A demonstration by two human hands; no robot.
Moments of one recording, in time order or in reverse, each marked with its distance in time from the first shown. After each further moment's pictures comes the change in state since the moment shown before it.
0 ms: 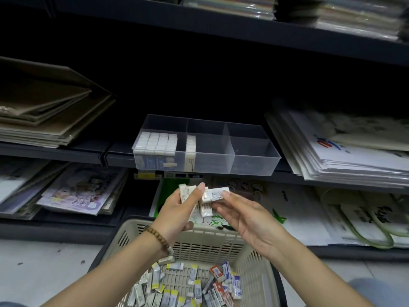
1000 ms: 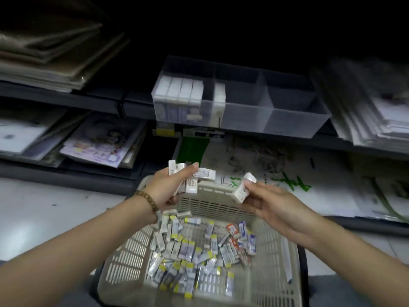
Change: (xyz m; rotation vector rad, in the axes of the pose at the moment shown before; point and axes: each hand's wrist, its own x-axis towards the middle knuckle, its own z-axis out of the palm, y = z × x) left_hand 0.019 -0.048 -0.071 0.047 0.114 -0.264; right_hand 0.009 0.036 -0.028 -0.365 -0.095 0.169
